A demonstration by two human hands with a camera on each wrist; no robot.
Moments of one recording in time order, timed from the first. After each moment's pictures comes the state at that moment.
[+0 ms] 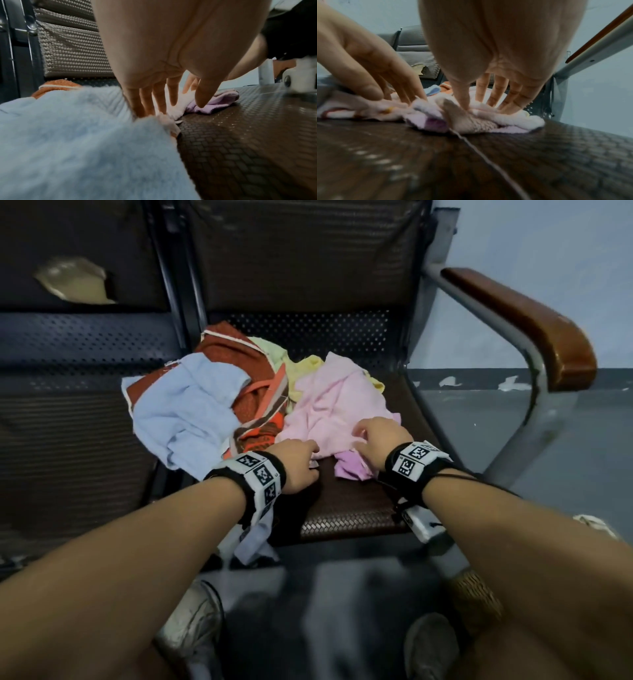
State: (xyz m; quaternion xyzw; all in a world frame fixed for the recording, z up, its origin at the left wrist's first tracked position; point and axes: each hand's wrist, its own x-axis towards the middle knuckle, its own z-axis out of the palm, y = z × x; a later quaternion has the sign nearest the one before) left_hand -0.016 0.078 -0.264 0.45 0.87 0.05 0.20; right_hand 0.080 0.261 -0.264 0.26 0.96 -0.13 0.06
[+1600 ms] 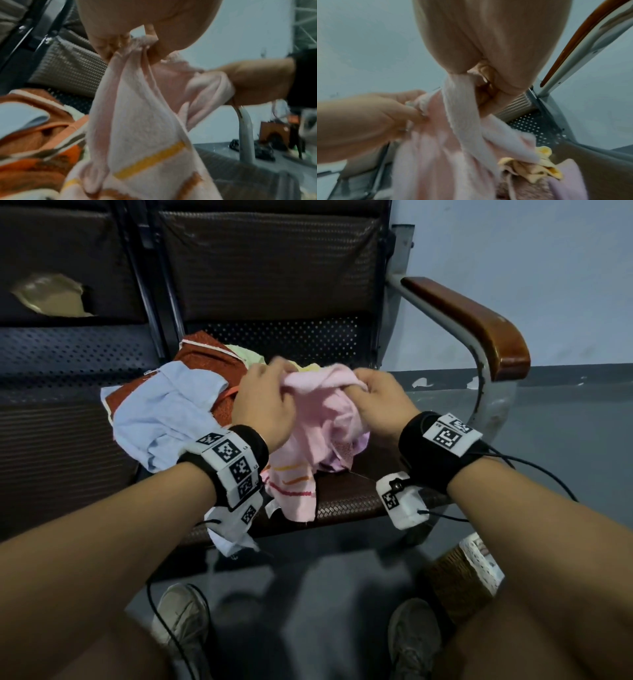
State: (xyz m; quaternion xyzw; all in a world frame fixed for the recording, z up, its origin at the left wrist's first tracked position) left_hand 0.003 0.084 -0.191 0.36 0.85 0.38 -0.07; right_hand 0.121 0.243 -0.171 0.21 0.86 -0.43 -0.19
